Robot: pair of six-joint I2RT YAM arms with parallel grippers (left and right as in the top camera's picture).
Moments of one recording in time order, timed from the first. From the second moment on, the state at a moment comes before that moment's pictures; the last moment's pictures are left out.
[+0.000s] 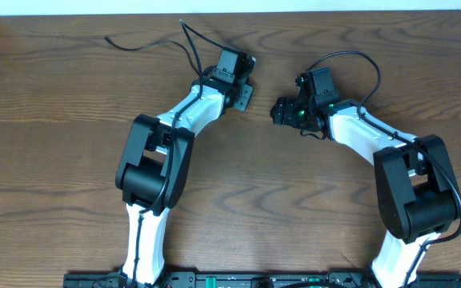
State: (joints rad) left arm -0.39 2.21 1.53 -0.31 -0.01 0.05; right arm 0.32 1.96 1.17 -0.23 -0.25 0.53
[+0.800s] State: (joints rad) left arm -0.35 1.90 1.53 -0.55 0.34 -0.32; right arm 0.27 1.96 1.17 -0.01 -0.59 0.47
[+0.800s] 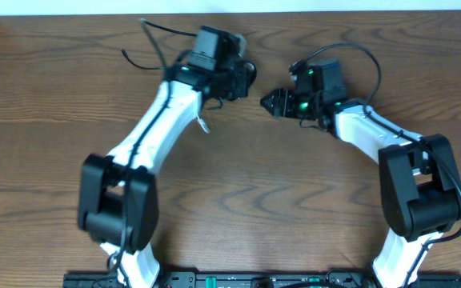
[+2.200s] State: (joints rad) left arm -0.35 1.87 1.53 -0.73 0.48 -0.46; right arm 0.25 1.96 1.16 0.22 -0.91 0.85
